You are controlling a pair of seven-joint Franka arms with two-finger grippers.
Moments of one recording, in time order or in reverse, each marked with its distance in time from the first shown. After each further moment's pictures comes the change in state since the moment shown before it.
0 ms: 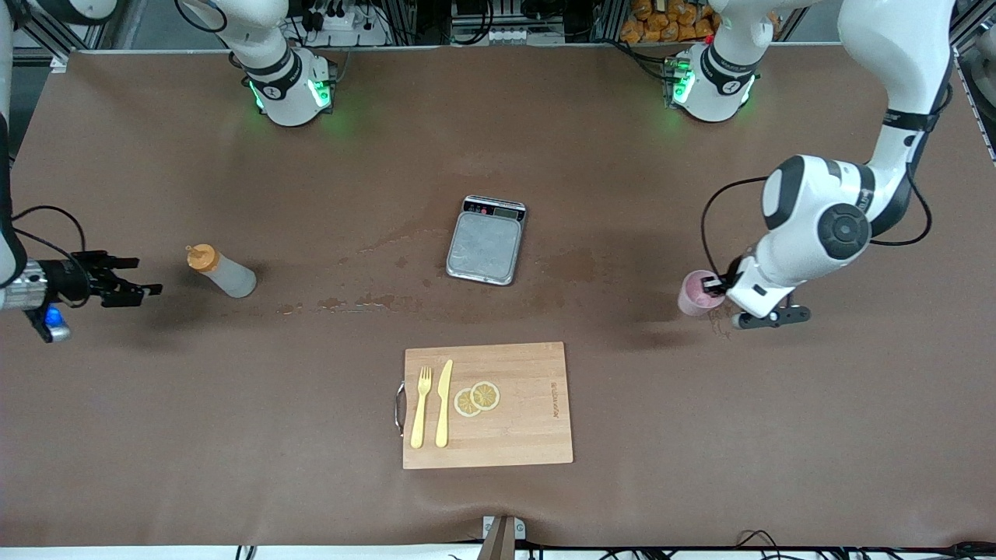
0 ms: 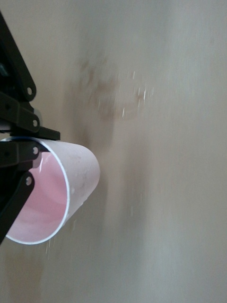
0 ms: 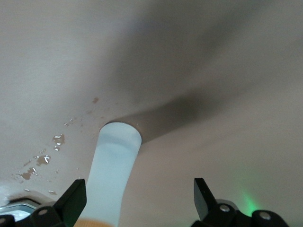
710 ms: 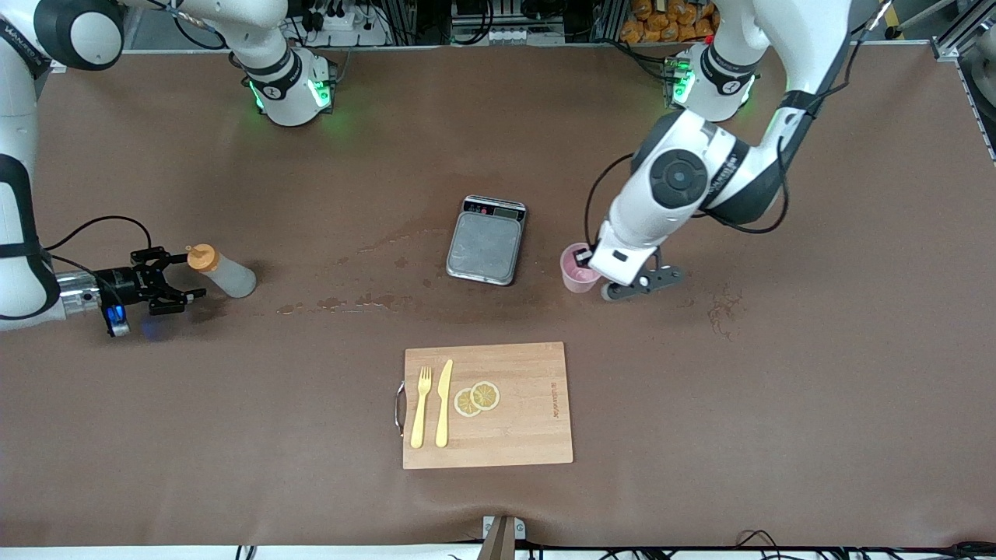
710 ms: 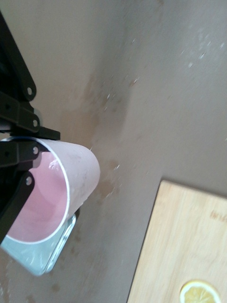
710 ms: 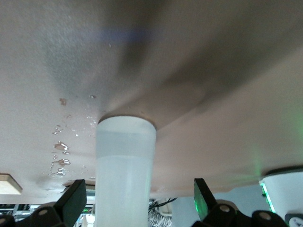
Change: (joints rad) left arm -0.312 0.067 -0.074 0.236 0.000 -0.133 -0.515; right arm -0.023 0.142 0.006 0.017 0.188 -0.122 0.246
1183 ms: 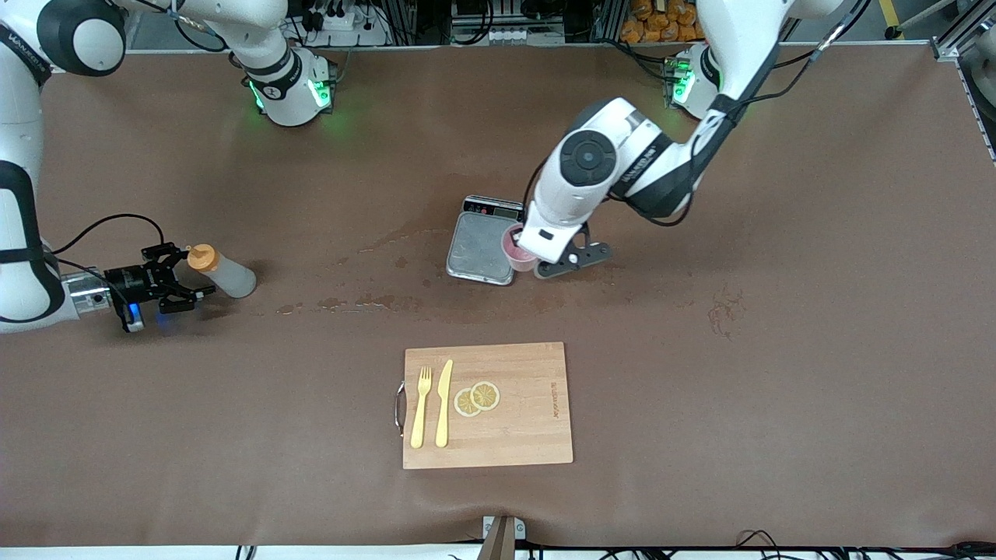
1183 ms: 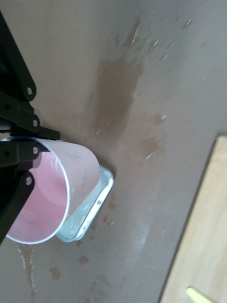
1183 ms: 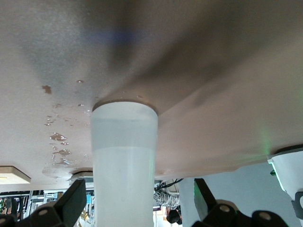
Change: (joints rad) left arm -0.173 0.107 0.004 0.103 0.000 -0.003 -0.186; right arm 0.000 0.032 0.001 0.000 0.048 -0.051 0.037
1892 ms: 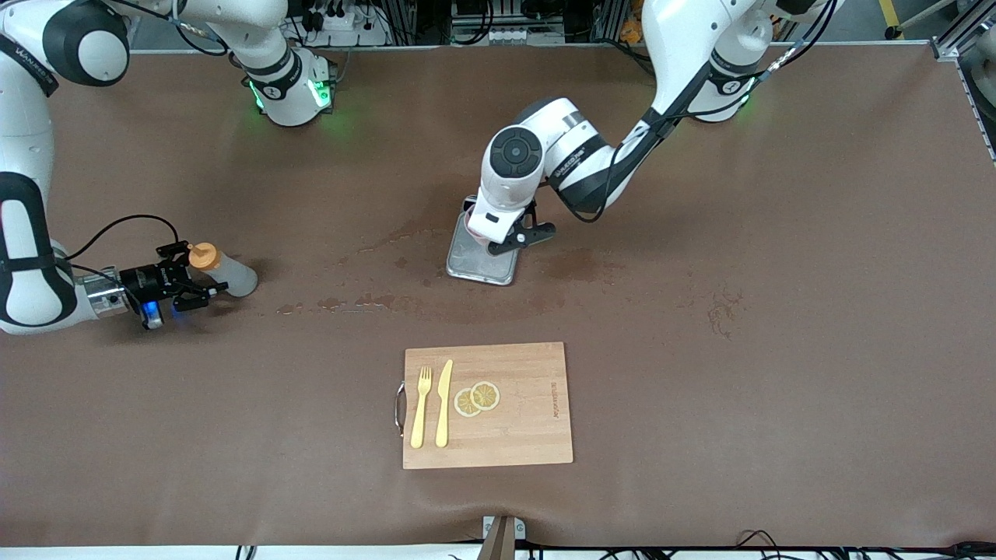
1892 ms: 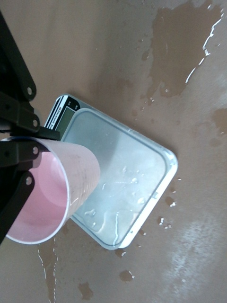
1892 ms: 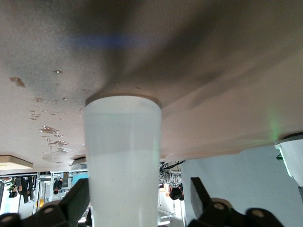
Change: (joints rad) left arm -0.140 0.114 0.004 0.042 0.002 0.009 -0.123; right arm 0.000 0.039 0.000 0.000 0.053 -0.056 0.000
